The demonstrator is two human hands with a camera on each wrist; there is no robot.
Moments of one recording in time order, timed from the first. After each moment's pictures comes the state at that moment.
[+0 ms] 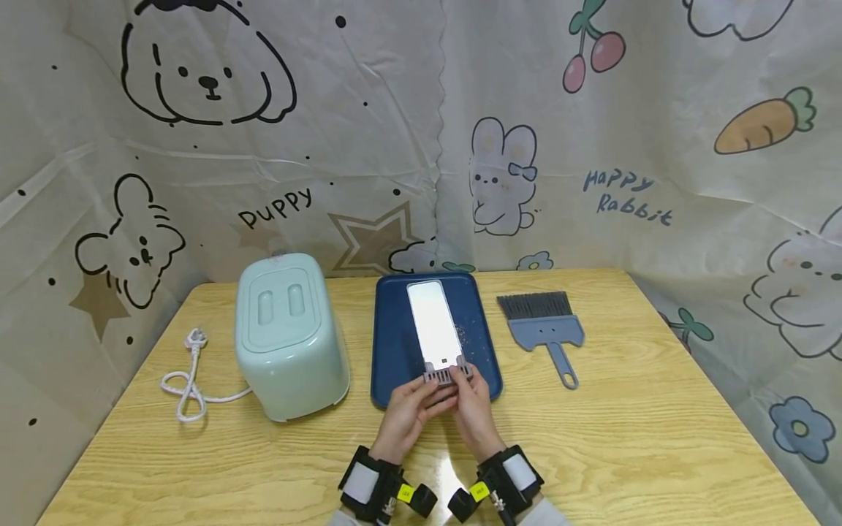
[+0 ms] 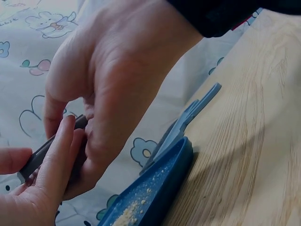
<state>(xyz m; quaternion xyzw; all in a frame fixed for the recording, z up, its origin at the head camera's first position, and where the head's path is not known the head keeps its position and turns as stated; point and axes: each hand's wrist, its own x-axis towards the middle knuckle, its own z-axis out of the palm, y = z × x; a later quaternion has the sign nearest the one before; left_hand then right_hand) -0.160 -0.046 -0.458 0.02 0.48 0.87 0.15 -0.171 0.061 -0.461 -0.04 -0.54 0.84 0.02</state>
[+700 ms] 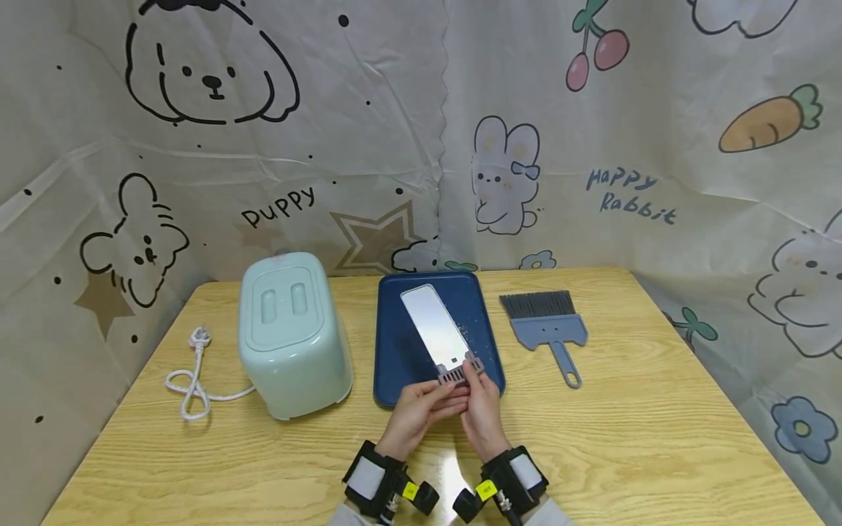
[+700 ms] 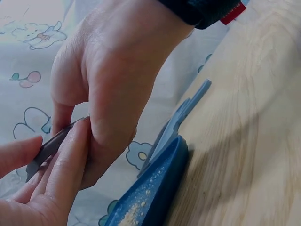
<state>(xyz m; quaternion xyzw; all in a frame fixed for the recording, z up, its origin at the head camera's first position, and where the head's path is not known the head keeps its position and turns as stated) -0.161 -0.042 -0.460 0.04 0.52 0.84 0.17 -0.169 0.066 -0.463 -0.10 -0.50 0.86 0.04</state>
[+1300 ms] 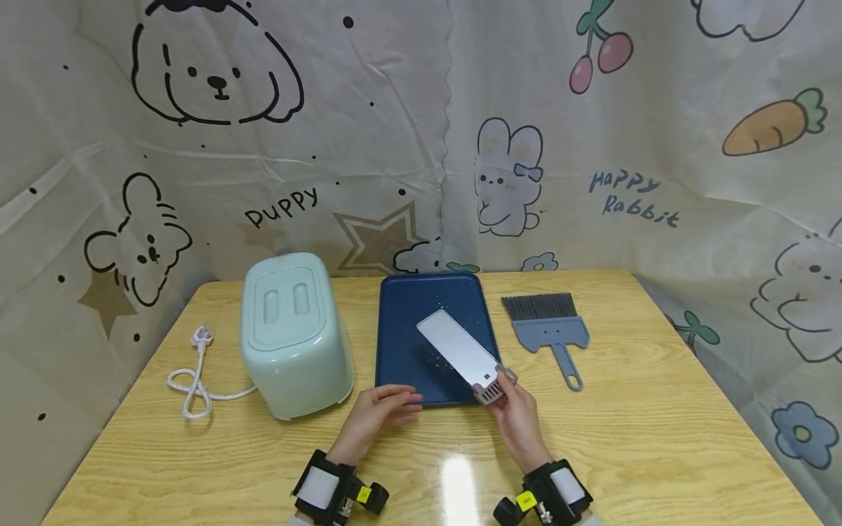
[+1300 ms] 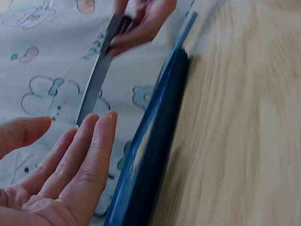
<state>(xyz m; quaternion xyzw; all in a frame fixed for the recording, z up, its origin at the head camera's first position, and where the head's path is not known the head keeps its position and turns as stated) -0.159 -0.108 -0.465 0.03 0.64 0.75 0.17 -0.161 0.119 -0.477 -0.08 -0.53 0.84 -0.01</state>
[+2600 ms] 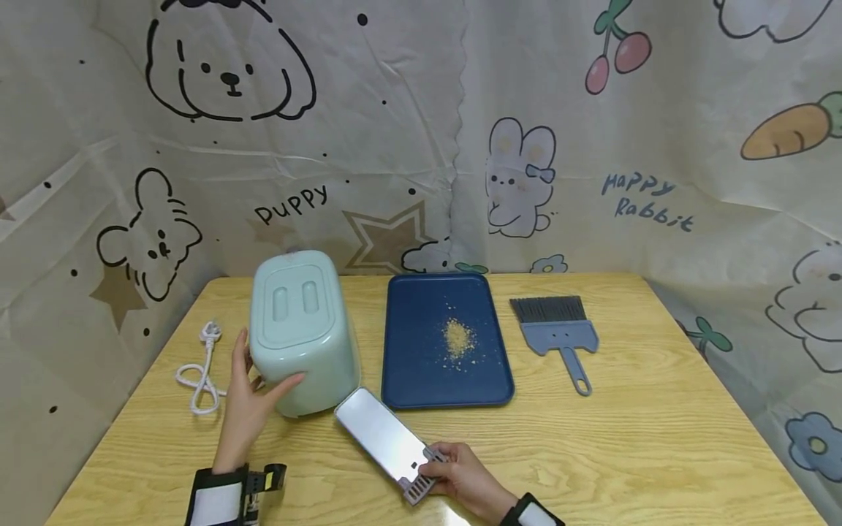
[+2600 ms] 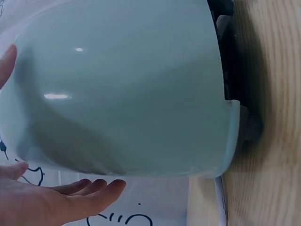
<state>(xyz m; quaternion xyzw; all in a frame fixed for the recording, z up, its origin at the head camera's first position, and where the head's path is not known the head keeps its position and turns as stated) -0.148 -0.249 -0.425 -0.02 0.81 0.57 -0.17 -0.111 0.055 -0.502 0.04 -0.54 0.78 -0.30</state>
